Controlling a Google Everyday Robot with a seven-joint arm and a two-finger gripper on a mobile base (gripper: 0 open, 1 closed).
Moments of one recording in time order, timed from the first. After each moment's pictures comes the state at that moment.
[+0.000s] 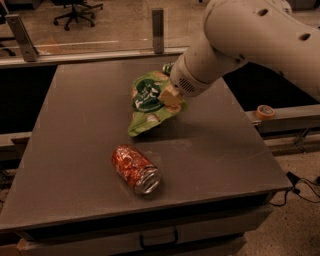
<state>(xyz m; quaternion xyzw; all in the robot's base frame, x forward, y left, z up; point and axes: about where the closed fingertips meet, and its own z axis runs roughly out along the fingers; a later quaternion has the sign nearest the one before) 0.582 -0.030 0.908 -0.51 0.79 0.06 0.32</state>
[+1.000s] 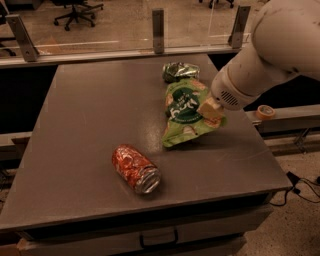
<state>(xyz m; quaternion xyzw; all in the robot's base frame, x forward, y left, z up) 0.543 -0.122 0.897 -0.48 0.83 0.01 0.28</state>
